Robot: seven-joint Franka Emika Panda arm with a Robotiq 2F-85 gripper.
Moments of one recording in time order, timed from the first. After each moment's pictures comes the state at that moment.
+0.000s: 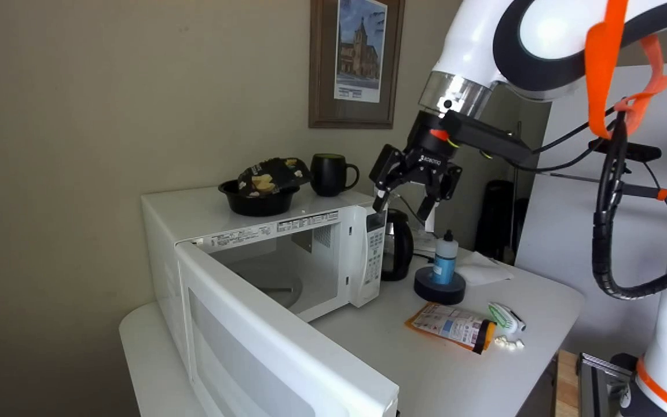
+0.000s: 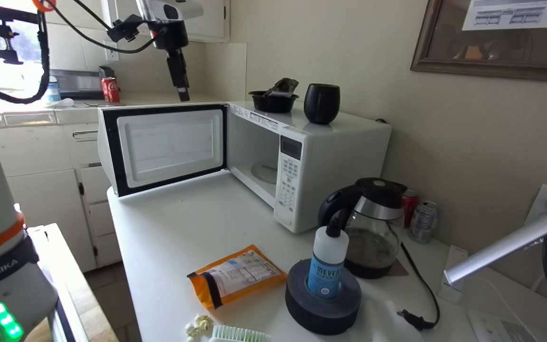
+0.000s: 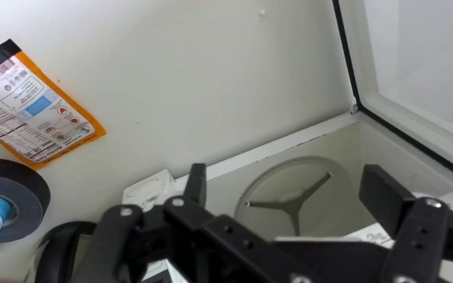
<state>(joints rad) 0.00 -0.72 0.21 -2.63 0.20 2.24 0.62</state>
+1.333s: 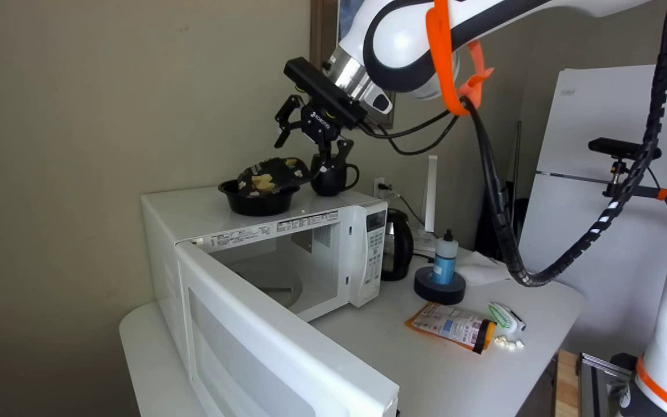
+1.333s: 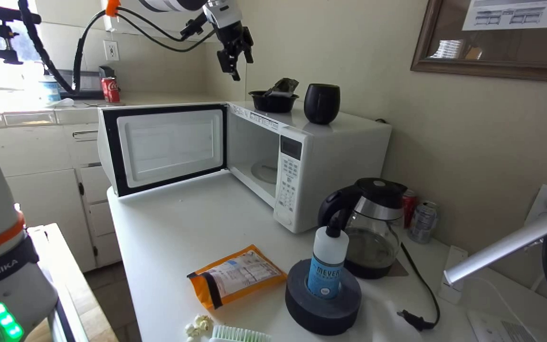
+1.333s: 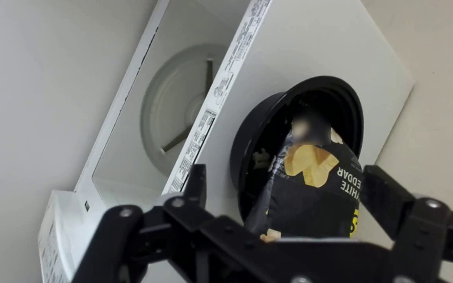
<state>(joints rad) -0.05 -0.21 0.25 -2.23 0.09 2.66 1.41</state>
